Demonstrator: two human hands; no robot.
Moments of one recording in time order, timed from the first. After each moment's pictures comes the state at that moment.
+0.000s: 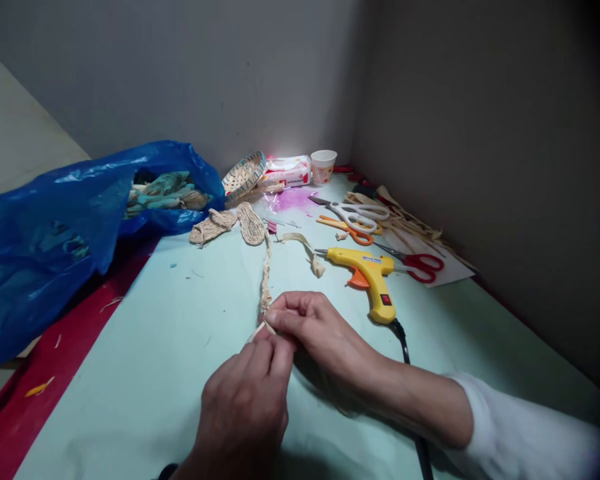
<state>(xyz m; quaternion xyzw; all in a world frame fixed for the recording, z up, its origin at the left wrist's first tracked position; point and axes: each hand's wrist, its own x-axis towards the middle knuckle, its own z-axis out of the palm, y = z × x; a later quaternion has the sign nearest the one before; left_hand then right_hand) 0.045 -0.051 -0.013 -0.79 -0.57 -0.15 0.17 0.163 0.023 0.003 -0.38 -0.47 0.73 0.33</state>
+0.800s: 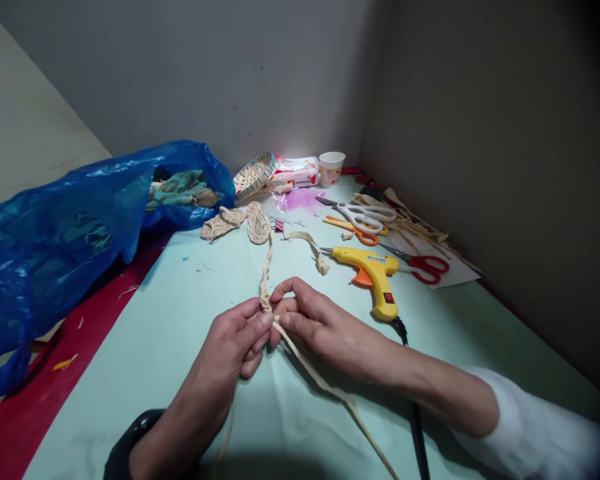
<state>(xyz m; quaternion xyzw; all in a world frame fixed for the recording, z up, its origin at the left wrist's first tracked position) 0.023 -0.021 0.011 -0.38 -0.55 -0.42 -0.62 0.182 0.024 0.011 -0.30 -0.69 0.60 0.26</state>
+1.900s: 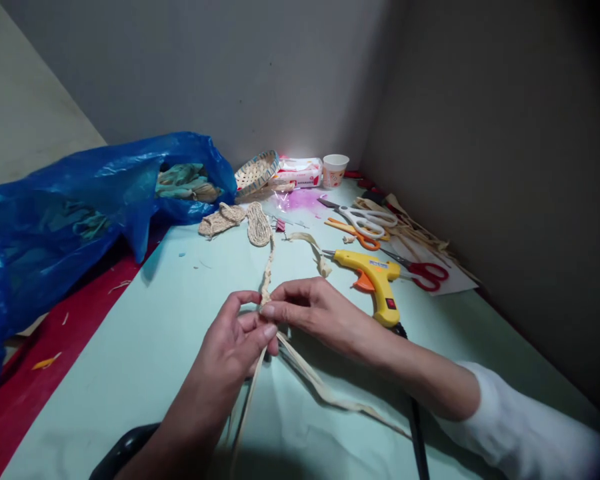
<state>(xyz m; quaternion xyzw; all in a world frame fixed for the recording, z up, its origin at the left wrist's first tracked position) 0.026 -0.027 0.015 -0.38 -0.57 -0.45 -0.57 0.178 0.049 0.016 -0.31 -0.70 0.59 0.24</state>
